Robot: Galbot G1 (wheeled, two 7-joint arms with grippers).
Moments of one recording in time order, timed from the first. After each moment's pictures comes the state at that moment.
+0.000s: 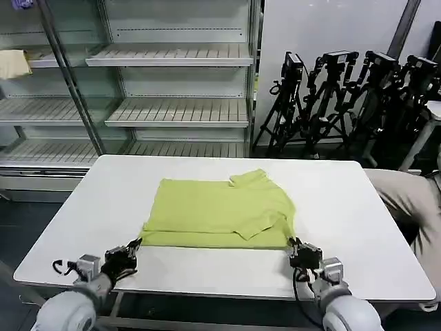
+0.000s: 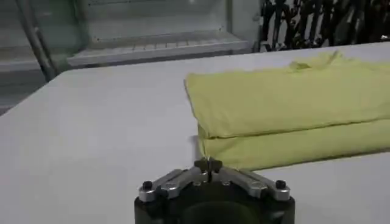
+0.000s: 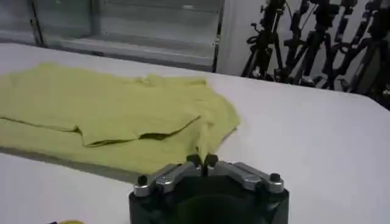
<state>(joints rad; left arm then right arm) 1.48 -0.96 -0.59 -2.10 -0.56 0.56 -0.07 -1.47 1.12 0.43 2.21 0.32 -0.52 0.14</state>
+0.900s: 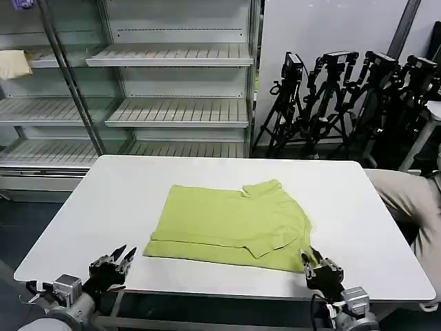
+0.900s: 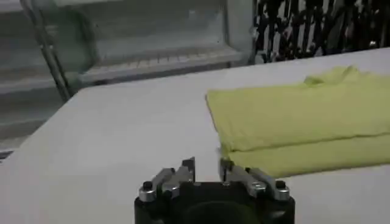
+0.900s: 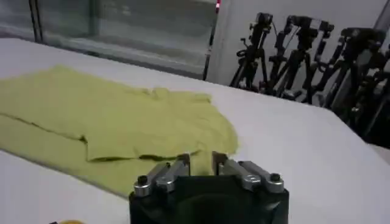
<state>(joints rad) 1.59 -0.98 -0.67 -2.26 -0.53 0.53 -0.07 -1.60 1.07 0.59 2.34 0.33 -0.49 0.09</state>
